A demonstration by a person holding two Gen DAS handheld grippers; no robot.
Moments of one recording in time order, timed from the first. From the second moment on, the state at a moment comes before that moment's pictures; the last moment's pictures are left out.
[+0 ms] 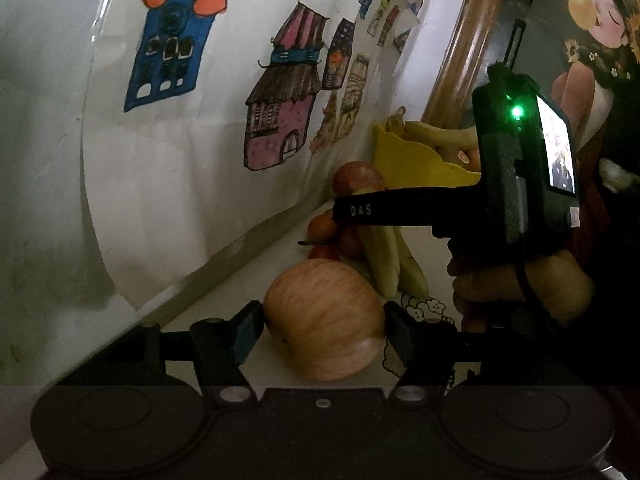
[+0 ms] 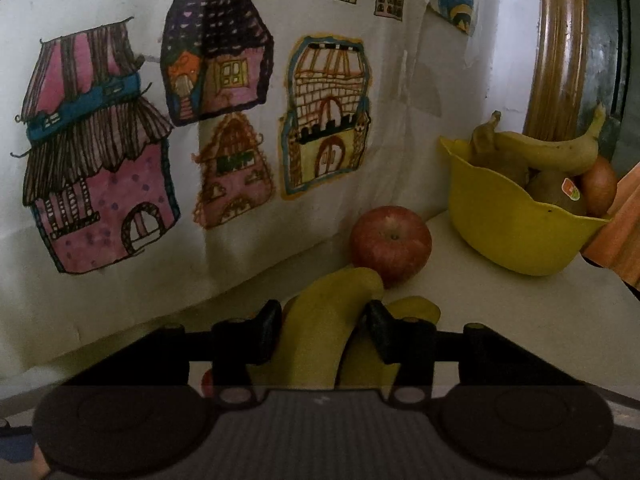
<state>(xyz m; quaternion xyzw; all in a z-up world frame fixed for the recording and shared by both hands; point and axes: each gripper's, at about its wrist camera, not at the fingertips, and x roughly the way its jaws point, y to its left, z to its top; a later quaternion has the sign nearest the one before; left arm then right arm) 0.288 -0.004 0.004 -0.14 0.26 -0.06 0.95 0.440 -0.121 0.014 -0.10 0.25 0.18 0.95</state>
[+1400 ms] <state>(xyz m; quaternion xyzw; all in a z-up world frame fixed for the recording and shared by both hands) 0.286 0.016 -0.008 -0.23 0.24 -0.07 0.94 0.413 -0.121 0.012 -0.10 0.26 0.24 0.93</state>
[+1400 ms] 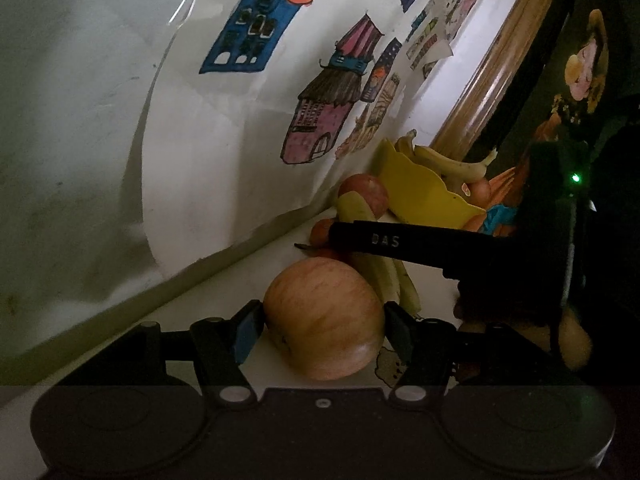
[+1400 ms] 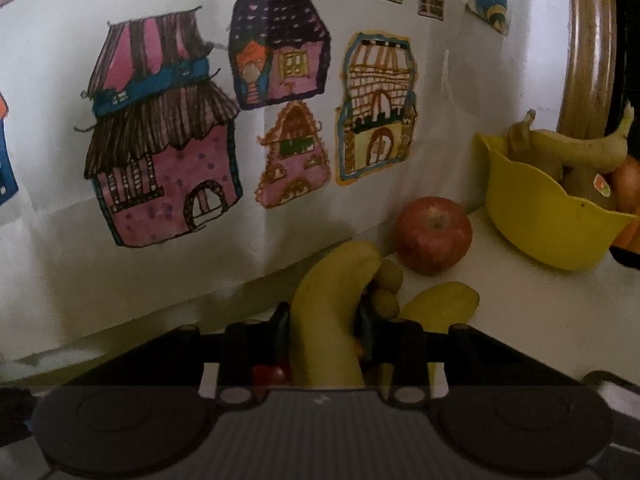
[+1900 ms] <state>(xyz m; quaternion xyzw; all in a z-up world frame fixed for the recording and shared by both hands) 0.289 0.016 -0.009 -0.23 0.25 -0.07 0.94 0.409 -0.129 0.013 -0.08 0.26 0.26 0.93</state>
